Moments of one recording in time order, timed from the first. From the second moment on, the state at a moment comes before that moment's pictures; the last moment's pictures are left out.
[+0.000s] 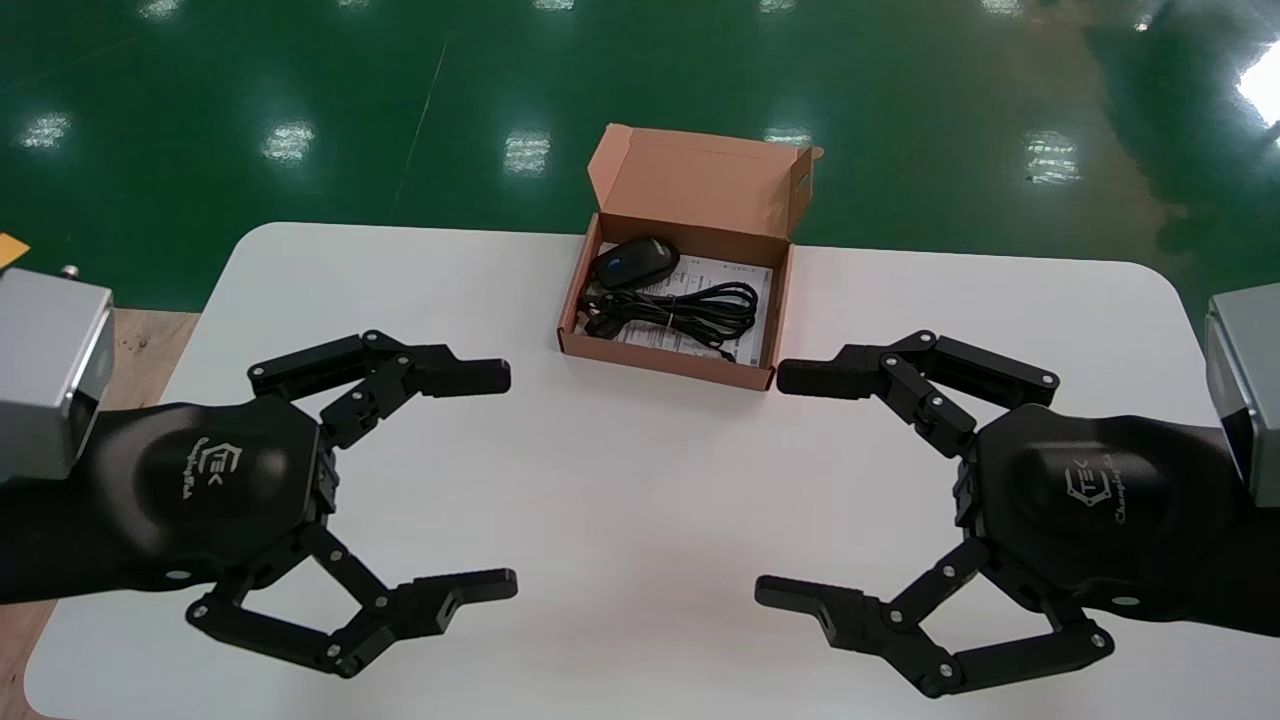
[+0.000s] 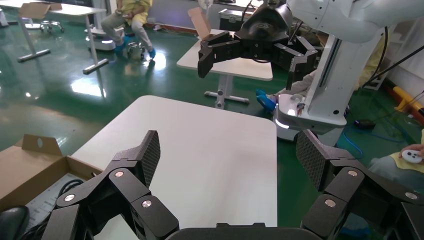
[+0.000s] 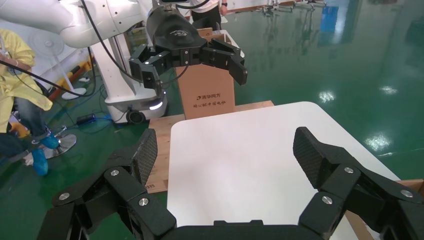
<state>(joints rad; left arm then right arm) -1.07 0.61 0.28 -1.28 0.73 1.49 -0.19 1.08 -0.61 -0.28 1.28 -0.73 -1.49 0.19</state>
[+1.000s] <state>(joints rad) -1.07 0.61 0.28 -1.28 0.73 1.49 -0.19 1.08 -0.61 -0.28 1.28 -0.73 -1.49 0.19</state>
